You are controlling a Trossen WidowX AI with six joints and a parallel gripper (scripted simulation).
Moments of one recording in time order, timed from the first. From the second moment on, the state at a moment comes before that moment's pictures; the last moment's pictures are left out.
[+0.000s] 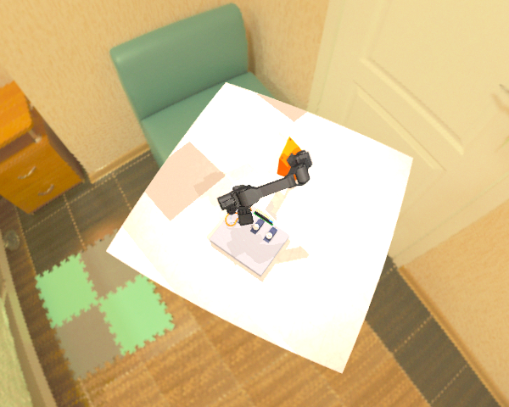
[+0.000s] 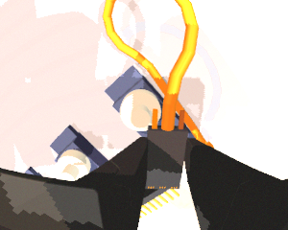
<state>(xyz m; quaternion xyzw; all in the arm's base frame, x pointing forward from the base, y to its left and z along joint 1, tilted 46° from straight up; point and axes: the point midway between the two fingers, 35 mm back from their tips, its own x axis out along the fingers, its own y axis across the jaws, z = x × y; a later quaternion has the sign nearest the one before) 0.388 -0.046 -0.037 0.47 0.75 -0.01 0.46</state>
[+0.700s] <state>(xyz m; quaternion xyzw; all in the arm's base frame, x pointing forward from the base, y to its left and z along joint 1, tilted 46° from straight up) 0.362 -0.020 0.001 0.60 0.70 -0.27 0.27</state>
